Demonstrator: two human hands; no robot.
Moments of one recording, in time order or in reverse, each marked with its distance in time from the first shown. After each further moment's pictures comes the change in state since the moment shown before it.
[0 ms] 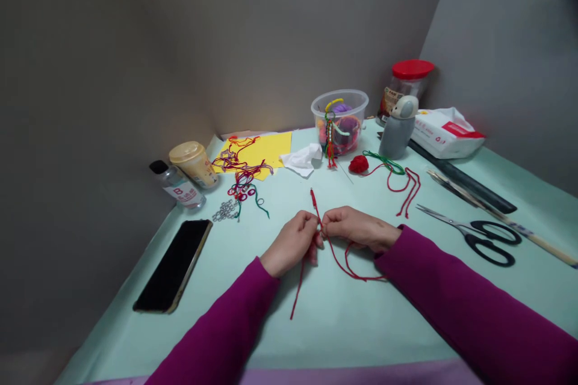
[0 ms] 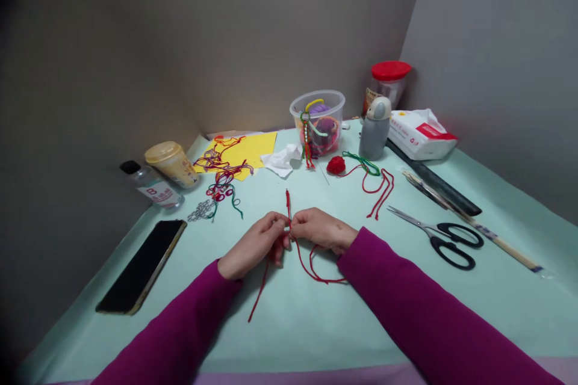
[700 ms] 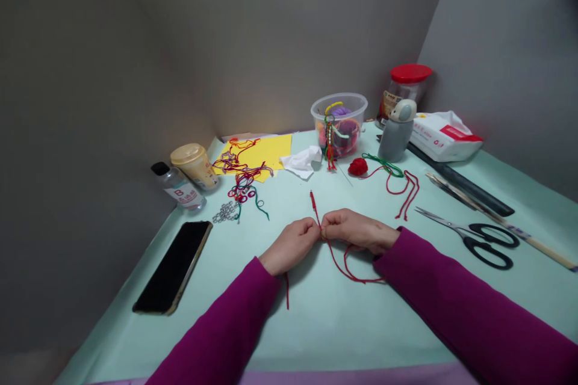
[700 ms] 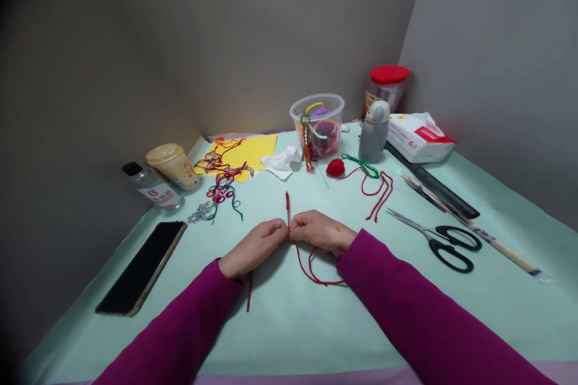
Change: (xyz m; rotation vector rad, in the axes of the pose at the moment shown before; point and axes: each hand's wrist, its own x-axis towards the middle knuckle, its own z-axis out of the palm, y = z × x) left_hand 0.007 -0.004 -0.009 0.350 0.003 0.175; right_hand -0.003 -0.003 0.001 -0.049 -0.001 0.000
